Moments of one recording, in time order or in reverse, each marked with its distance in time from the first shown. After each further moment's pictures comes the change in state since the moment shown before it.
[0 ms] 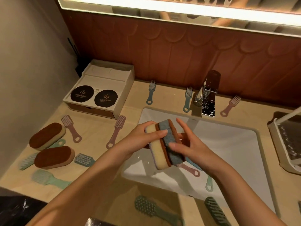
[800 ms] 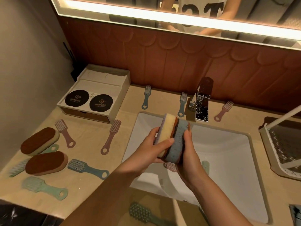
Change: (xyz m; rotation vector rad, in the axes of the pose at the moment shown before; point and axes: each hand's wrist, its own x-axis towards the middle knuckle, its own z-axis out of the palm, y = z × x) left_hand -0.006 -0.002 0.043 -0.203 0.019 0.012; right_hand 0.016 0.024 0.021 0.572 0.259 -0.110
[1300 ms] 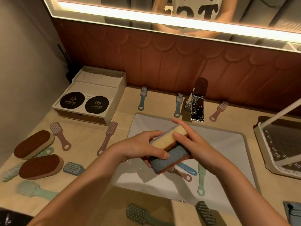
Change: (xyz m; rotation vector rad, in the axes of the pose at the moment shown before) left_hand 0.007 0.033 -0.024 0.410 -0.332 -0.114; right_hand -0.012 -0.068 -0.018 -0.624 -0.210 0.002
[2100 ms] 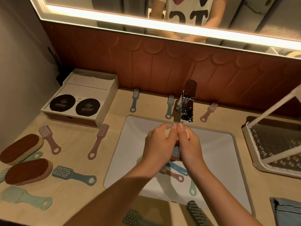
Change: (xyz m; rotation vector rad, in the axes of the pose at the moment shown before) left_hand 0.044 0.020 0.075 0.216 0.797 0.301; right_hand 0.002 0.015 0.017 0.016 0.584 -0.140
